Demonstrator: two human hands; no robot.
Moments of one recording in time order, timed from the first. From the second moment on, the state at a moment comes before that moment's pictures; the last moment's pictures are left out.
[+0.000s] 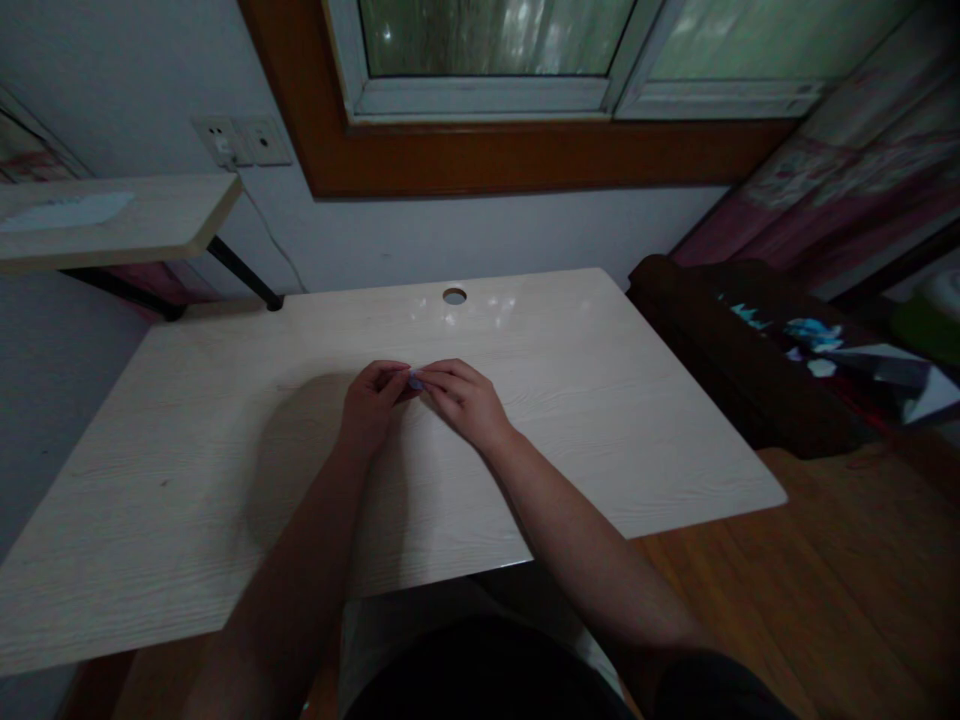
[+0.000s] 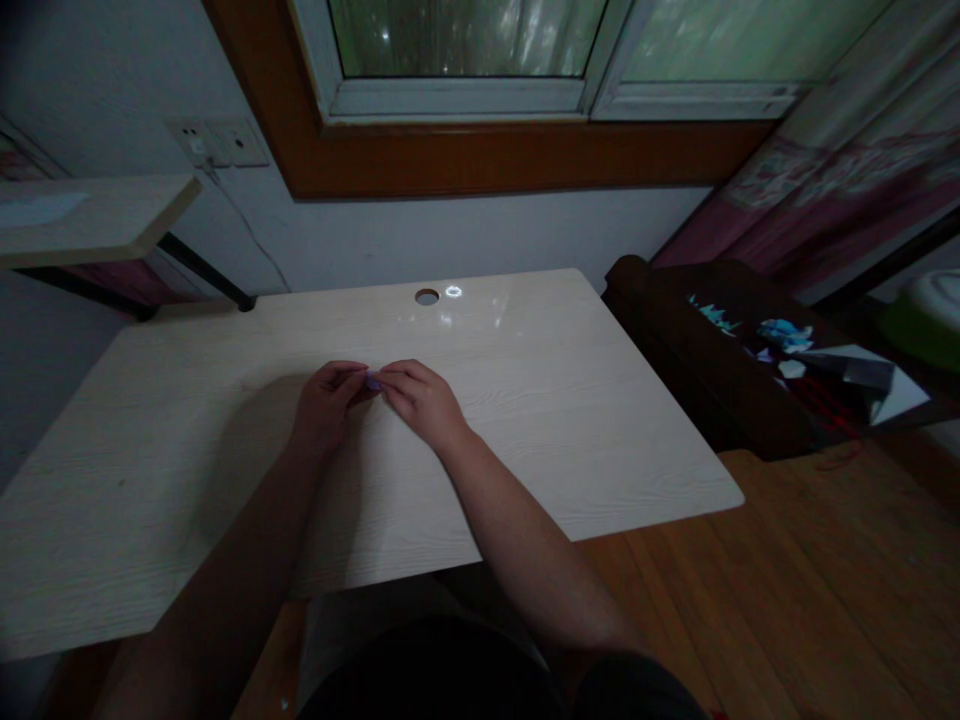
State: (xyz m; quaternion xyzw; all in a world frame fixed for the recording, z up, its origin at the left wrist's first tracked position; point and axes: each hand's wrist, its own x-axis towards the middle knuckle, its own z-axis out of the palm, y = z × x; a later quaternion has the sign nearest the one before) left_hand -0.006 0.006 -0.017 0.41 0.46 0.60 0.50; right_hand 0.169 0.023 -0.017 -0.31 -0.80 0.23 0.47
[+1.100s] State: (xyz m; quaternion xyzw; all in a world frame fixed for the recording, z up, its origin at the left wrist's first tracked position) left_hand -0.004 0.005 -0.015 0.49 0.51 0.52 0.48; right_hand 0.170 0.029 -0.023 -0.41 -0.70 0.37 0.46
